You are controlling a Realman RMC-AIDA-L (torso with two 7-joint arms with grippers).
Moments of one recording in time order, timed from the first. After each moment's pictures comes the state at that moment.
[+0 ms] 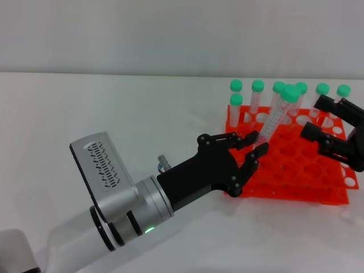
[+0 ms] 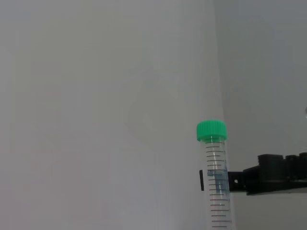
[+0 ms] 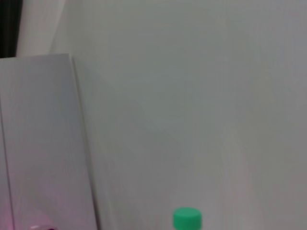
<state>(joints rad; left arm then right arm) -0.64 -2.10 2.84 0.30 -0.66 1.28 -0.29 0.47 1.98 -0.90 -0.36 1.84 1.70 -2.10</state>
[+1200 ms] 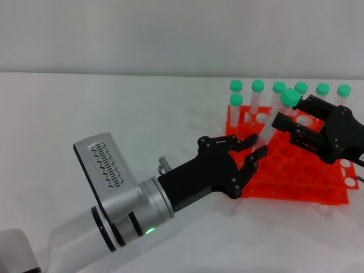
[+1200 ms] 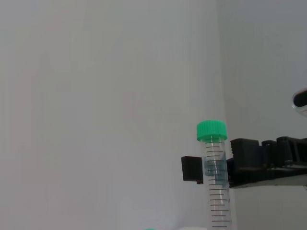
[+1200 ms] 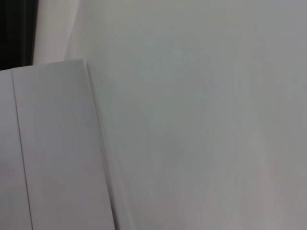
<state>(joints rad) -0.64 -2.10 2.84 0.30 -0.66 1.26 -0.29 0.54 2.02 -0.91 -0.34 1.84 1.67 -2.09</state>
